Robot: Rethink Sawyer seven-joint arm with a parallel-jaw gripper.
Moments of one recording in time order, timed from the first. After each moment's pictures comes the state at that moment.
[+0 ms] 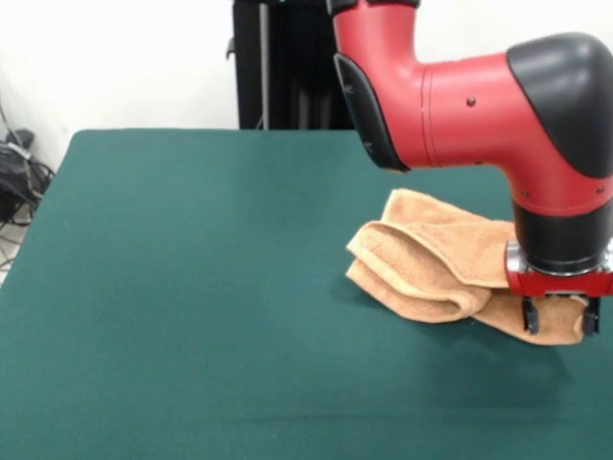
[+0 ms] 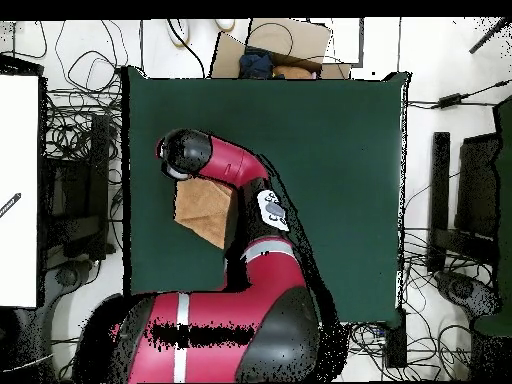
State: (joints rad) arm -0.08 -0.30 0.15 1.35 0.33 0.53 1.69
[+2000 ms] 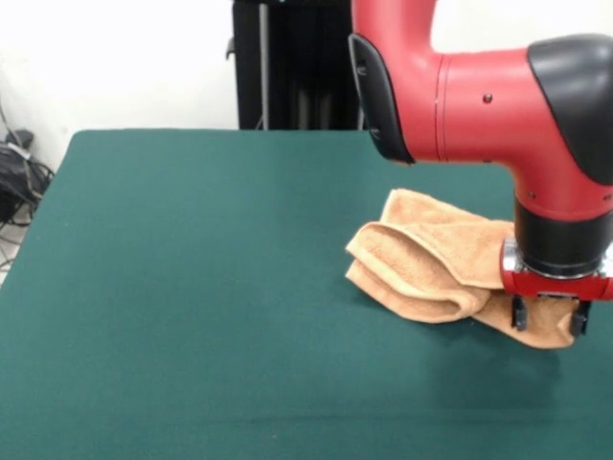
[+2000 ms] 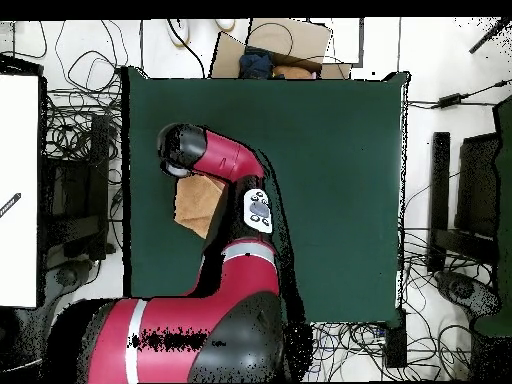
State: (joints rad) arm 0.02 -0.26 0.00 1.27 0.43 0.62 1.69
